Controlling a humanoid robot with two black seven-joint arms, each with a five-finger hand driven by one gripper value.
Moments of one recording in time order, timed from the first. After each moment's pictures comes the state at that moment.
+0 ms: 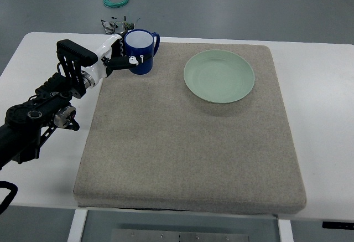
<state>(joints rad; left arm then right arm) -0.79 0.27 -0.59 -0.64 0.68 -0.13 -0.49 0.04 0.00 0.03 0.16 0.02 -0.09 0.01</state>
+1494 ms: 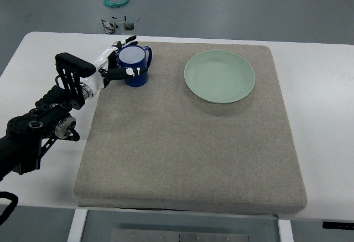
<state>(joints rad) -0.74 0.25 -0.61 -0.64 0.67 -0.10 -0.49 0.04 0.00 0.03 0.16 0.02 -0.09 0.01</state>
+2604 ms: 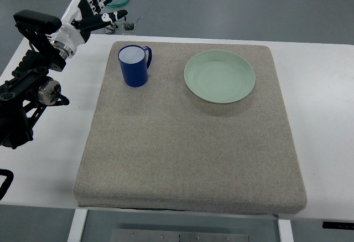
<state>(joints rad) -0.83 0.32 -0.84 -0.74 0.58 -0.10 -0.48 0.04 0.00 0.03 0.16 0.02 -0.09 0.01</state>
